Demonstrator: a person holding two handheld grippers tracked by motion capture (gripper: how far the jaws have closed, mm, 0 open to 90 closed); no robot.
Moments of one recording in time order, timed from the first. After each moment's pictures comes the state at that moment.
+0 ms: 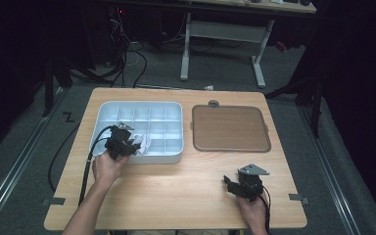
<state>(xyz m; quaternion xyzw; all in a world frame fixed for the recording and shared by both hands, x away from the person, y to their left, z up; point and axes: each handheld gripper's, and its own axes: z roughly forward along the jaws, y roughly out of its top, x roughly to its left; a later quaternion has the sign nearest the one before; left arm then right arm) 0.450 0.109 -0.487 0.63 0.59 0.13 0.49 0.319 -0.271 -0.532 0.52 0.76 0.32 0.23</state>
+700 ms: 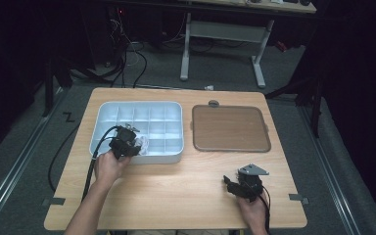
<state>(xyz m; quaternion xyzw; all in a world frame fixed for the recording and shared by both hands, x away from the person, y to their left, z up) 0.453 0.098 -0.496 0.66 0.58 0.14 0.45 0.319 -0.271 -0.532 0.52 0.76 0.32 0.23</state>
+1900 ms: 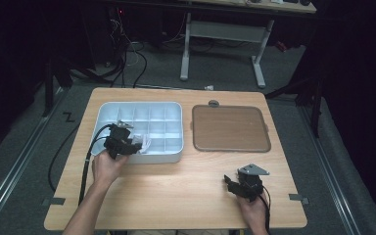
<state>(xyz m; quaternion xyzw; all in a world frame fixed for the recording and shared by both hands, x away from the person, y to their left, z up) 0.445 0.108 -0.471 0.62 0.60 0.14 0.49 0.319 -0.271 -0.532 0.52 0.76 0.32 0.23</state>
